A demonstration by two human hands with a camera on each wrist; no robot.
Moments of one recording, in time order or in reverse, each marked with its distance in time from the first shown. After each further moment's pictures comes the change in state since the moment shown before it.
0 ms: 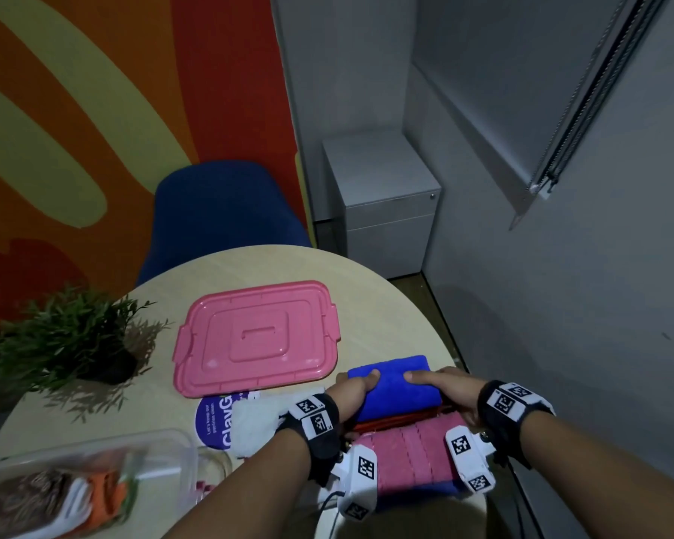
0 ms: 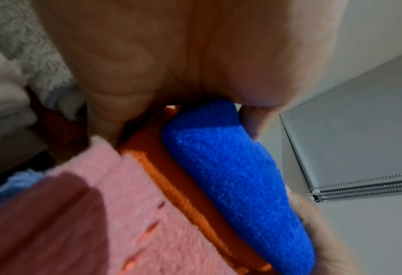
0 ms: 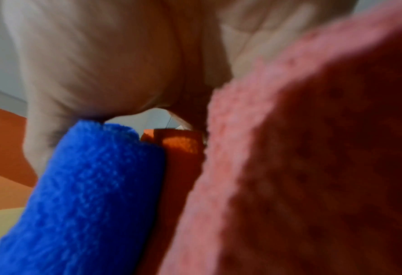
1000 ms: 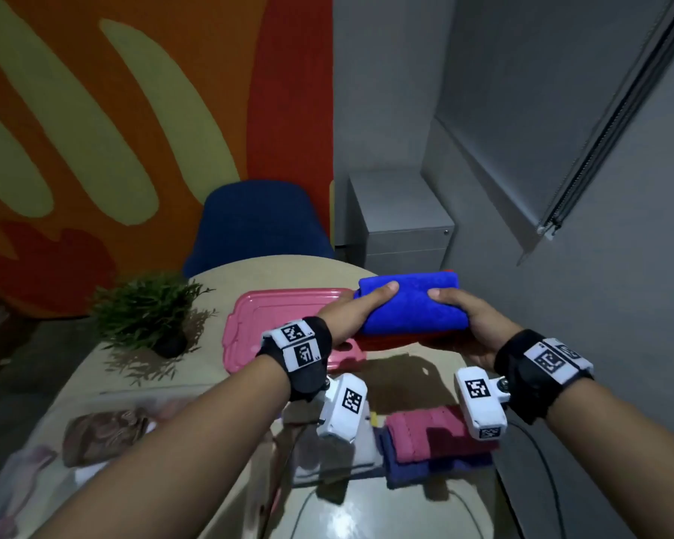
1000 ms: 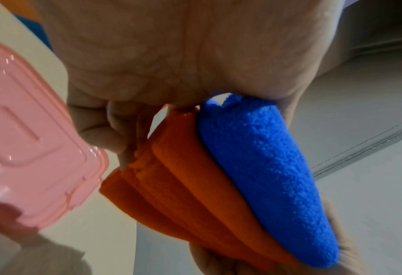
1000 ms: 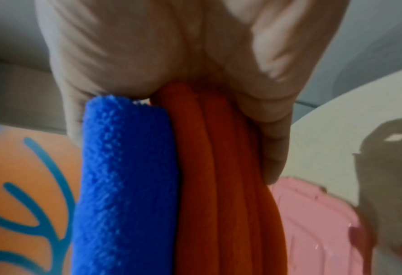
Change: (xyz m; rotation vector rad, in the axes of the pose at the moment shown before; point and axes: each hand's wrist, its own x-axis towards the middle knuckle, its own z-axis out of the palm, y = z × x) left_hand -0.205 0.074 -0.119 0.085 -0.024 0.506; right_hand -0.145 -0.113 0.083 0.257 0.050 -0.484
